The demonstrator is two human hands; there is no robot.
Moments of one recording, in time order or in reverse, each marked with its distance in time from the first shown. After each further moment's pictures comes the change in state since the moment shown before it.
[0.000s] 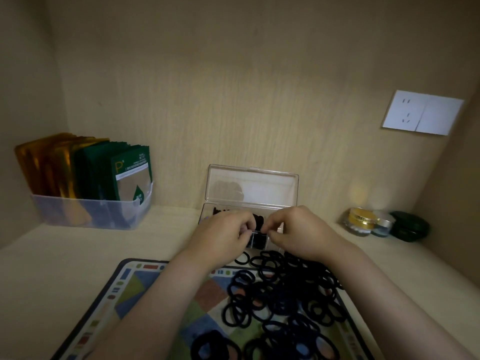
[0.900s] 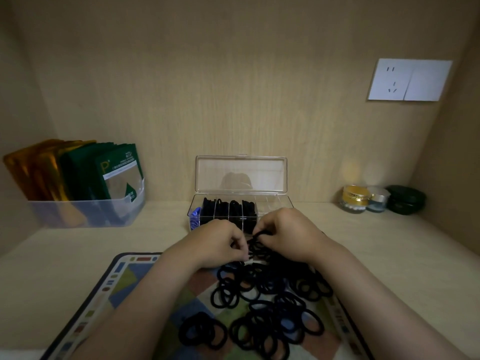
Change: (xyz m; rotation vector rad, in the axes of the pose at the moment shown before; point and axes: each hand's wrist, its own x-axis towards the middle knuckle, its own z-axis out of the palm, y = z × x) left_hand -0.007 0.011 0.009 -0.039 -0.463 -0.089; right_hand -0.024 0.014 0.027 0.153 -0.015 0.055
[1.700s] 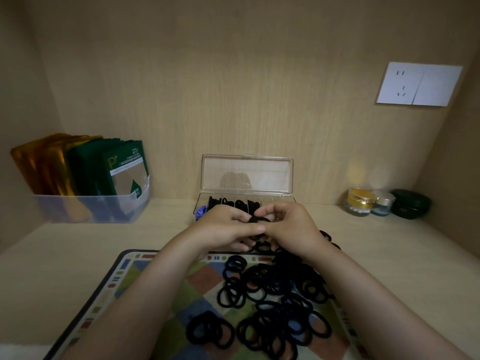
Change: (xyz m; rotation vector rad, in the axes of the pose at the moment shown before) left_hand -0.005 0.011 -0.015 -0.899 -0.018 -0.195; right_hand 0.001 -0.021 0.007 0.765 0.138 0.184
